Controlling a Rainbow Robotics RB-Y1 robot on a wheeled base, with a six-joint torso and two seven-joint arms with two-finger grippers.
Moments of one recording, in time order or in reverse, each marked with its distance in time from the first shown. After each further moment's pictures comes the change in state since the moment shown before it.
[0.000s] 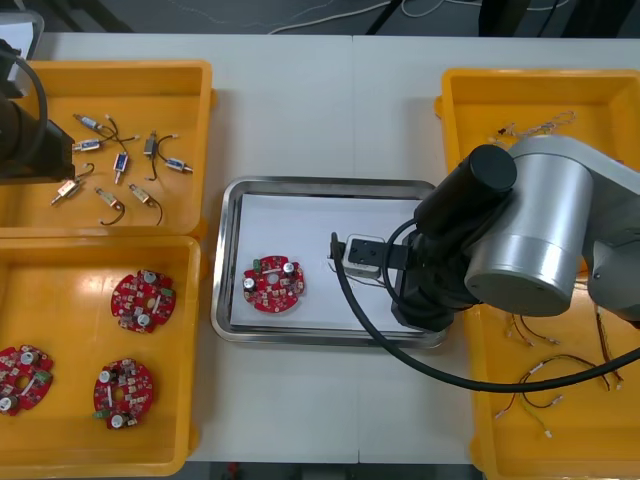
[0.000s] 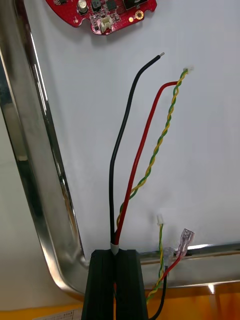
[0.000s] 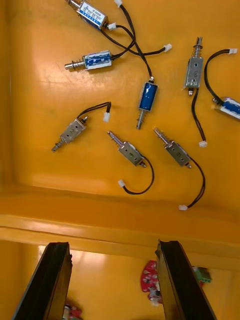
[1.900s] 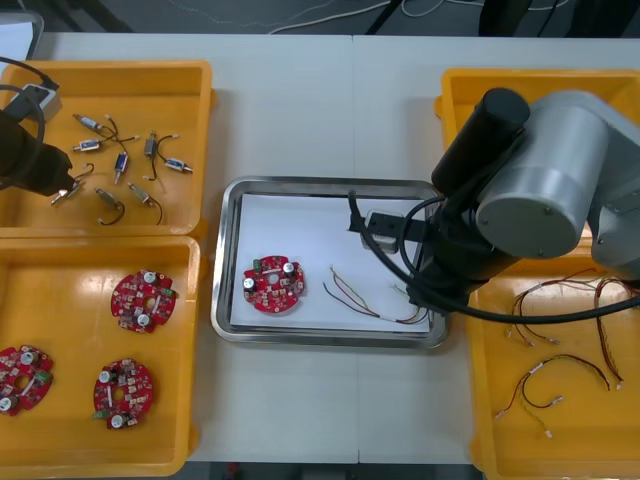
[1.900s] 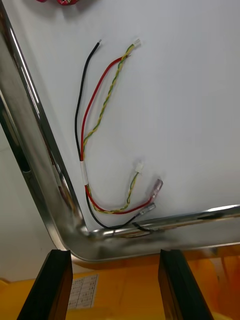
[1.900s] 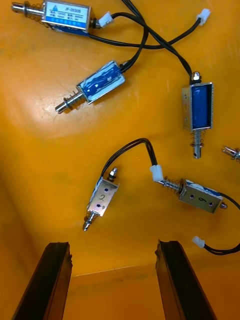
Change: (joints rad) right arm -0.023 0.037 -0.153 0.110 -0.142 0.150 0.000; left arm -0.056 0.024 -0.094 0.492 0.065 -0.390 -0.596
